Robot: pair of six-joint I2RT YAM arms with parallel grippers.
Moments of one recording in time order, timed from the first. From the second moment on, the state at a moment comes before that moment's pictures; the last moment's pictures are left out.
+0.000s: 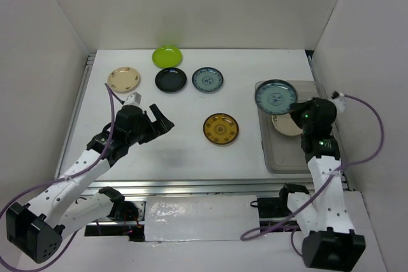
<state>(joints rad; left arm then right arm) -0.47 0.93 0.76 -0.45 -0.05 -0.86 -0.06 0.82 0.75 -0.32 0.05 0.81</state>
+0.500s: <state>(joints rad) -0.77 1.40 0.96 -0.39 -0.11 -0.81 -0.53 1.18 0.65 -0.27 -0.02 0.85</state>
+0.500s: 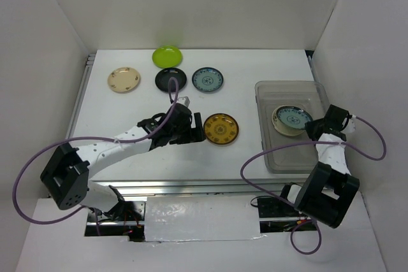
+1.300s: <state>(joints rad) -0.70 1.91 1.19 -0.19 -0.05 -0.86 -0.14 0.61 0.67 -0.38 -0.12 0.80</state>
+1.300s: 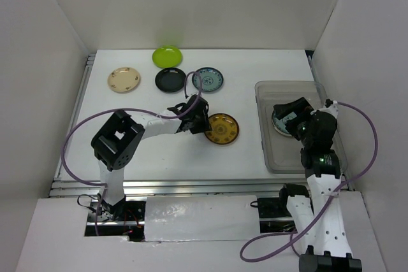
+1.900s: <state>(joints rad) -0.68 1.60 0.92 -0.15 -0.15 -0.95 0.06 0.68 0.55 -0.28 -0.43 0.74</state>
